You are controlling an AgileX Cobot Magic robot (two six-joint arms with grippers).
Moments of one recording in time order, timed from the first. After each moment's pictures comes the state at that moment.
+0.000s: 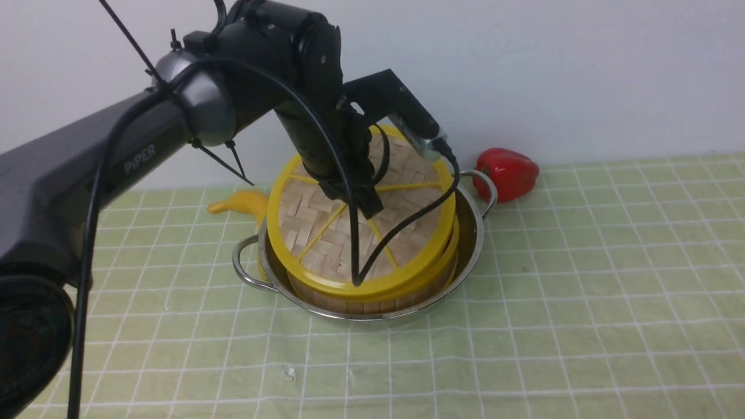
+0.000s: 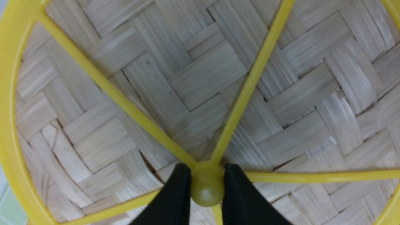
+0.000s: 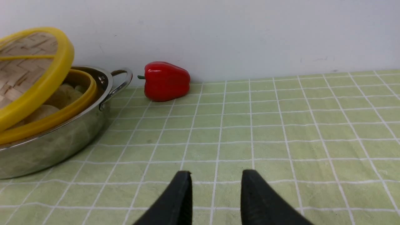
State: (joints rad) right arm 0.19 0.01 0.01 -0.37 0.35 0.59; left arm -0.46 2.05 -1.85 0.09 1.06 0.53
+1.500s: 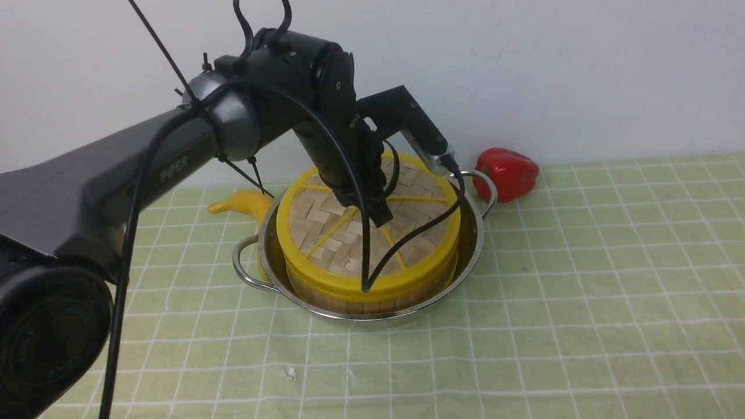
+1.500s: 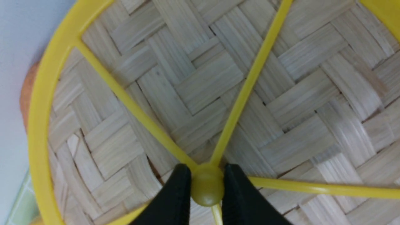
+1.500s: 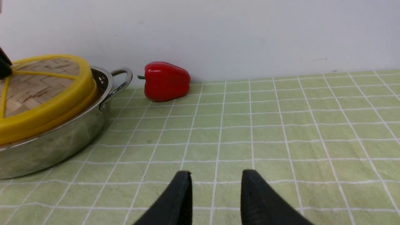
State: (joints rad) right arm 0.19 0.01 0.01 -0.37 0.35 0.59; left arm -0.46 2.12 -1.85 0.08 0.96 0.58
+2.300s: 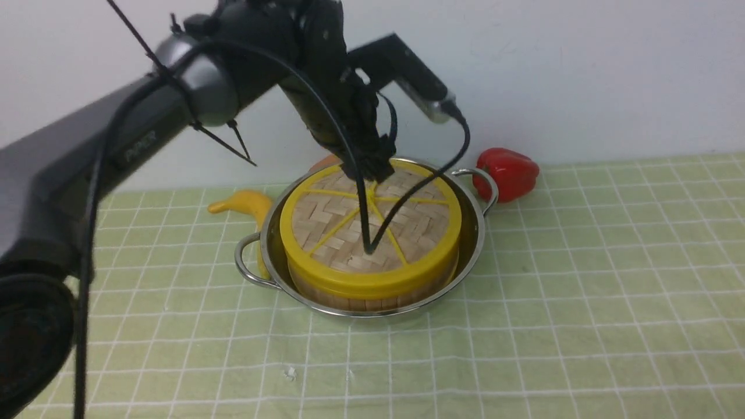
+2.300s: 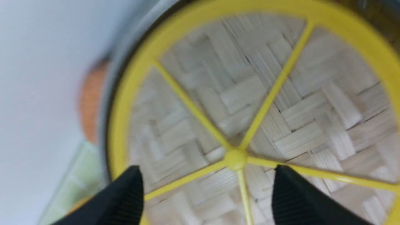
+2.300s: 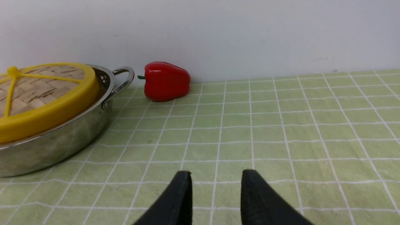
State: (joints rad) right arm 0.19 0.01 0.01 -0.37 0.35 0.59; left arm -0.46 2.01 -1.98 0.09 1.08 0.47
